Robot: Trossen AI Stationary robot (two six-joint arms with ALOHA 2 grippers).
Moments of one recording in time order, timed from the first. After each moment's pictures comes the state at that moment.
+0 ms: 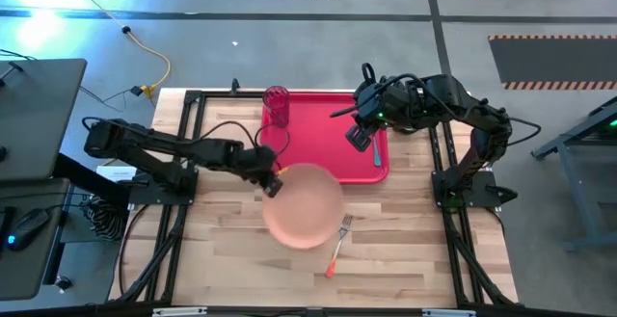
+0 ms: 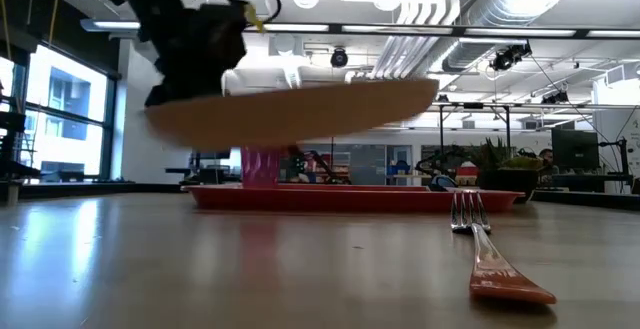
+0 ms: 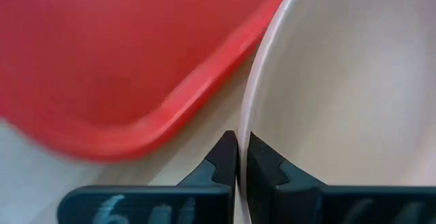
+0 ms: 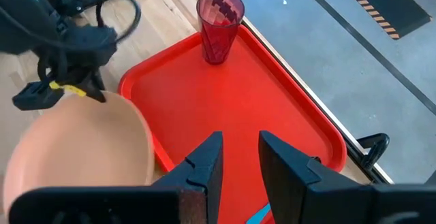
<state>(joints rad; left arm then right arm) 0.00 1.35 0.82 -0.44 -0.05 -0.82 0.01 1.72 2.32 -1.56 0.46 0.46</state>
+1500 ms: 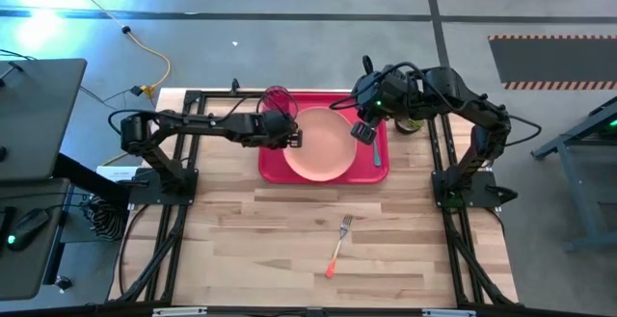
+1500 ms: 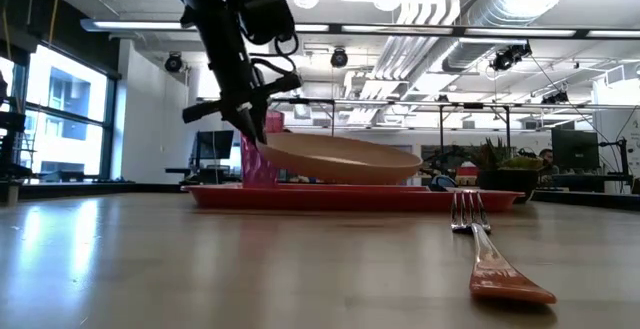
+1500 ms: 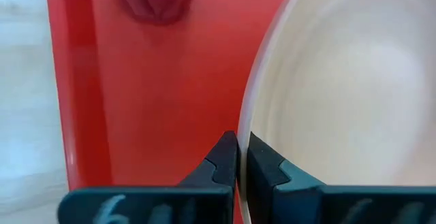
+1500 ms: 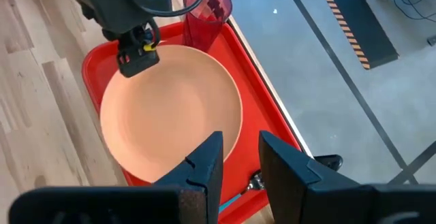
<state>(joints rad) 0.27 1.64 1.08 -0.55 -0.27 -1.16 -0.06 1.72 2.32 -1.57 0.46 0.20</state>
